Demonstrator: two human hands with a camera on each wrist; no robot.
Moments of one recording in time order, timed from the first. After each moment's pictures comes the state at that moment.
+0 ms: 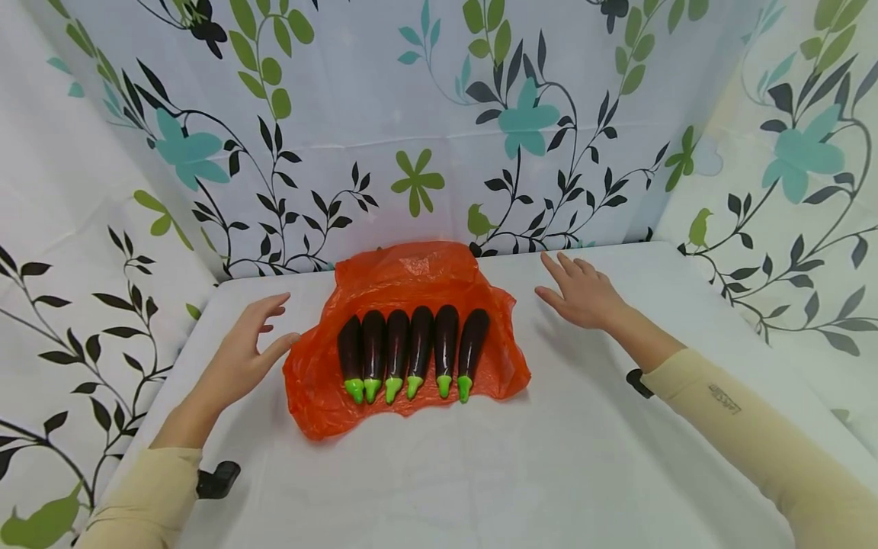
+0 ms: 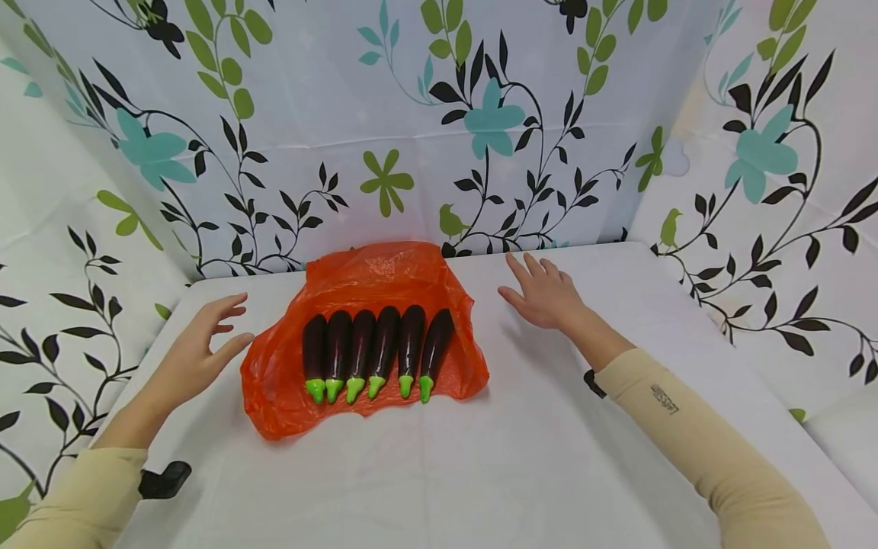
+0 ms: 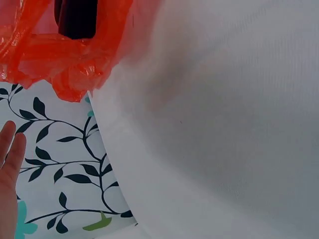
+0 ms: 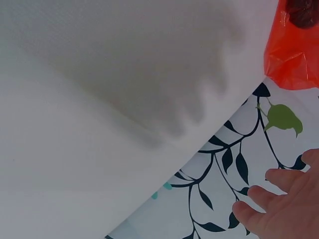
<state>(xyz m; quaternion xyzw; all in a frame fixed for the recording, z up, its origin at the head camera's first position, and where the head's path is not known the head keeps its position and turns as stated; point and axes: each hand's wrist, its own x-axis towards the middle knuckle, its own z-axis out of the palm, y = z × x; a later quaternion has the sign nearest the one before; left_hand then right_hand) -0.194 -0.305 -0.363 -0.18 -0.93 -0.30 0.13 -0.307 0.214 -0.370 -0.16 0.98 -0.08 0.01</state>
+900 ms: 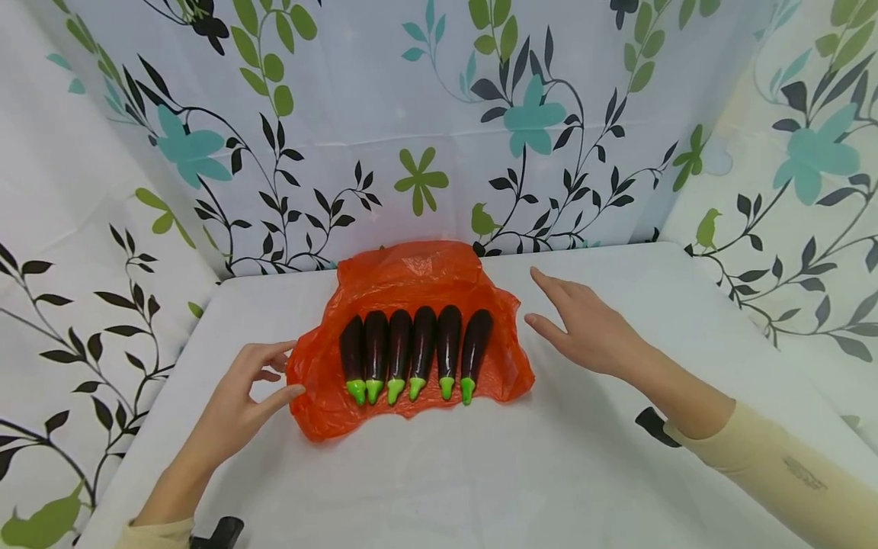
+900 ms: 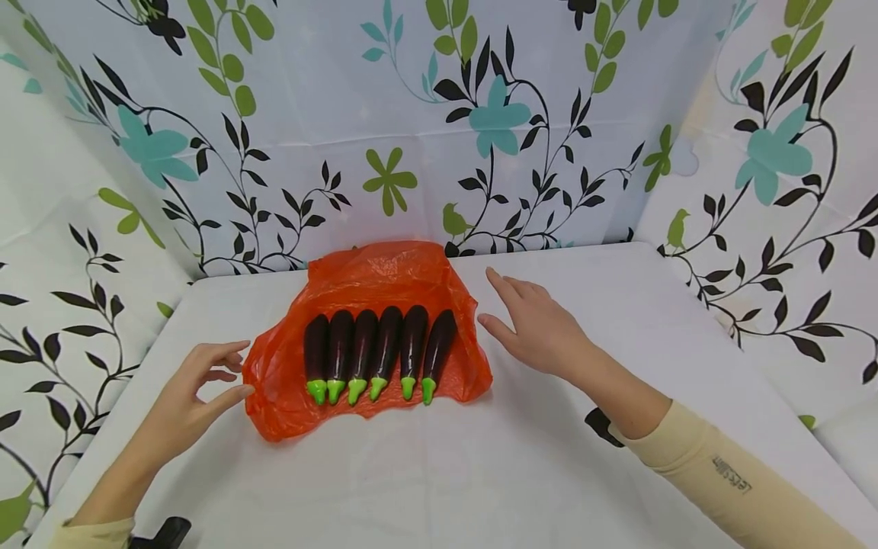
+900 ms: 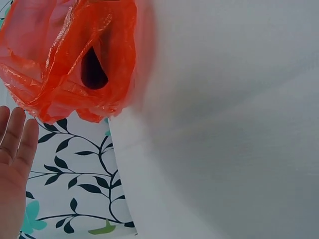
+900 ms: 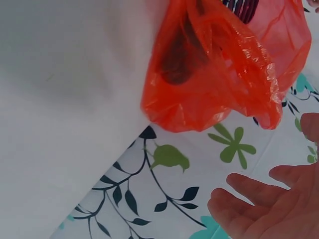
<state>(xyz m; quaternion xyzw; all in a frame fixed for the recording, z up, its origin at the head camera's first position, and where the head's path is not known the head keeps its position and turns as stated) -0.140 -0.287 -0.377 -0.20 -0.90 -0.35 0.18 -0.216 0.179 -0.323 -0.20 0.96 -0.18 -0.01</state>
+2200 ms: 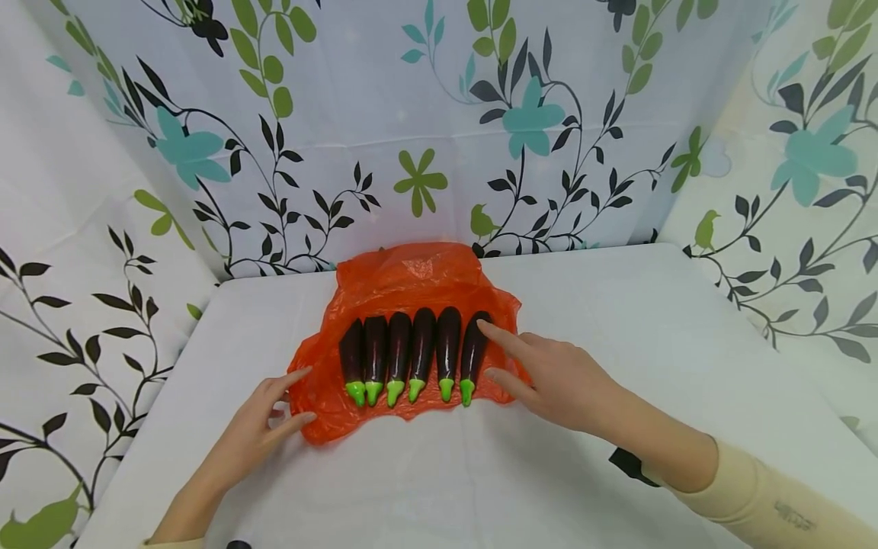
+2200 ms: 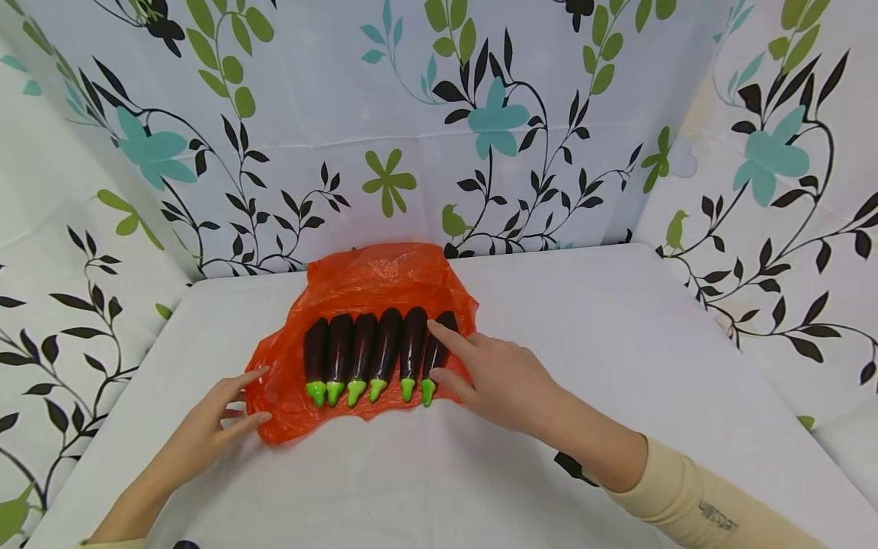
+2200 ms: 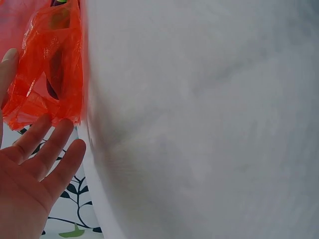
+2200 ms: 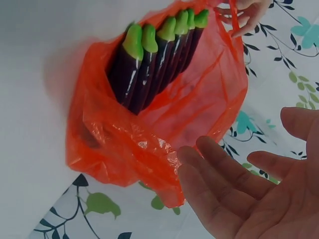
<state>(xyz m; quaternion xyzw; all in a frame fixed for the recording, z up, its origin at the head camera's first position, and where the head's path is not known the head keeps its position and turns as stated) -0.133 -0.290 -0.418 -0.12 -0.94 -0.31 0.05 -0.157 0.131 -0.318 -0.28 0.94 -0.17 0.00</state>
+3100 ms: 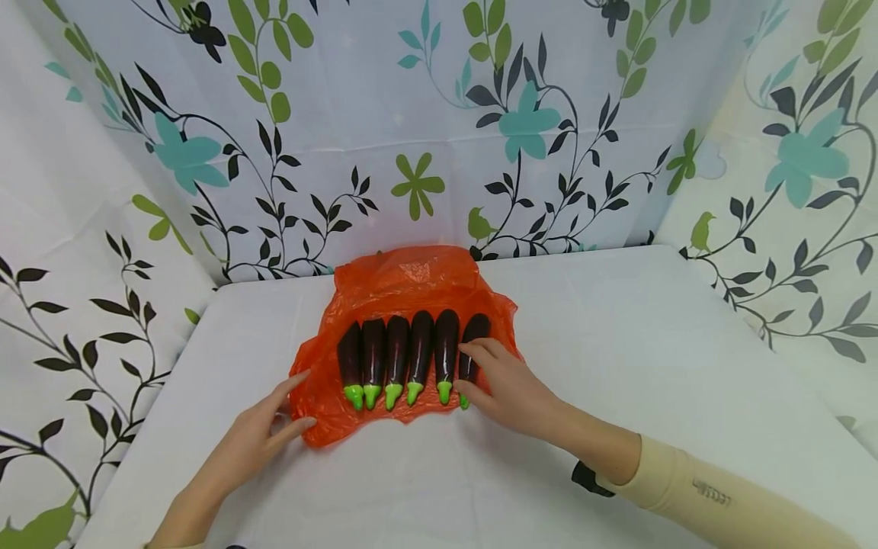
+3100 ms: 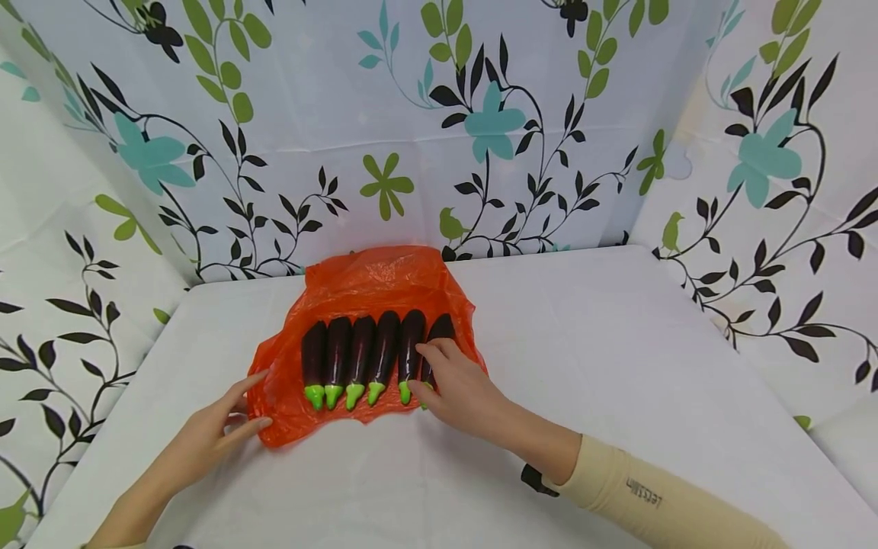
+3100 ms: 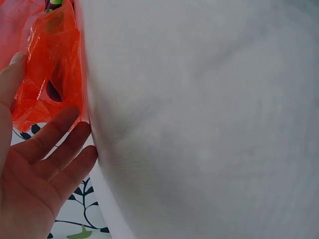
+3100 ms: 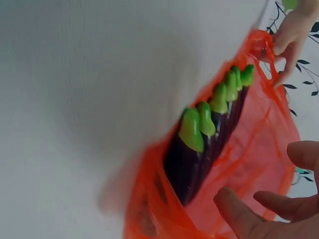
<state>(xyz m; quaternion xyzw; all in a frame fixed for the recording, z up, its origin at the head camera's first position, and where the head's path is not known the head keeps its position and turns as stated) -0.132 -0.289 -0.416 -0.12 -0.96 -0.26 0.02 -0.170 0.094 -0.373 -0.27 0.91 -0.30 -0.02</state>
